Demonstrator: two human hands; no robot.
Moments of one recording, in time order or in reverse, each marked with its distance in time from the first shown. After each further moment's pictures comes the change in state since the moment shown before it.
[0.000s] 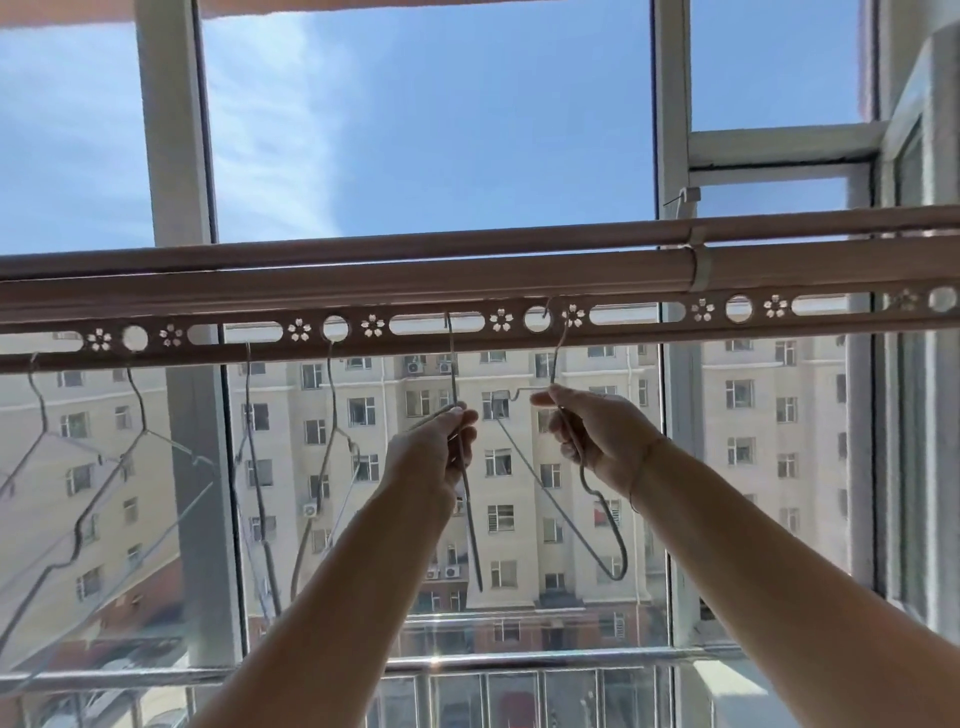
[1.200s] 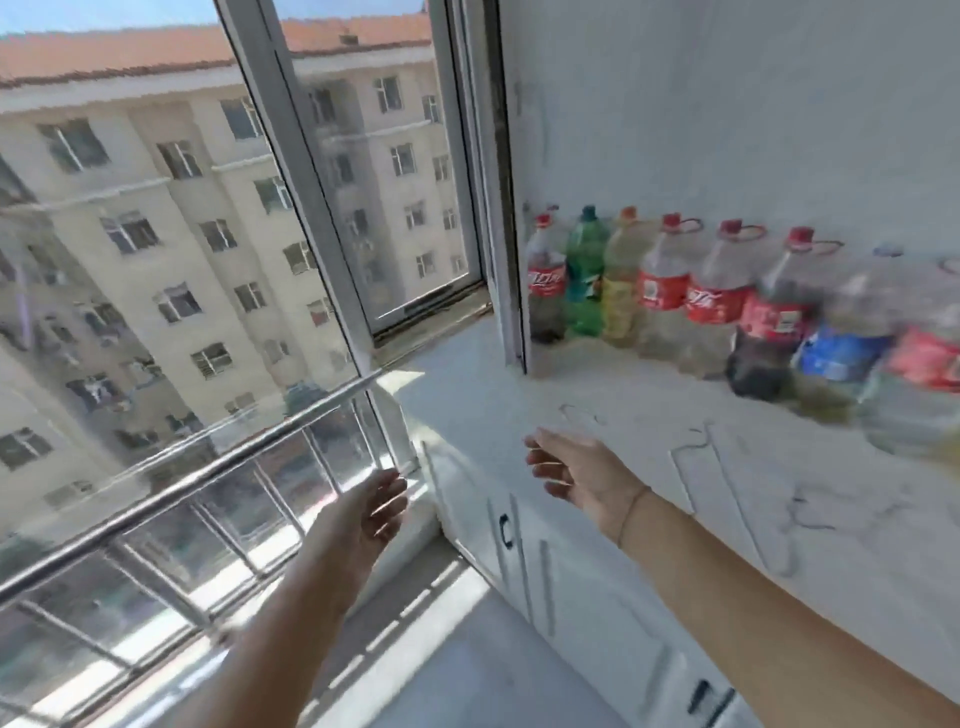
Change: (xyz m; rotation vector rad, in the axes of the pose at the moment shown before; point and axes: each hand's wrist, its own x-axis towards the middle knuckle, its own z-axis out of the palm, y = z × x) left_hand -0.122 -0.339 -0.025 0.365 -0.393 -0.771; right_hand -0.296 0.228 -0.222 0.090 0.778 0.431
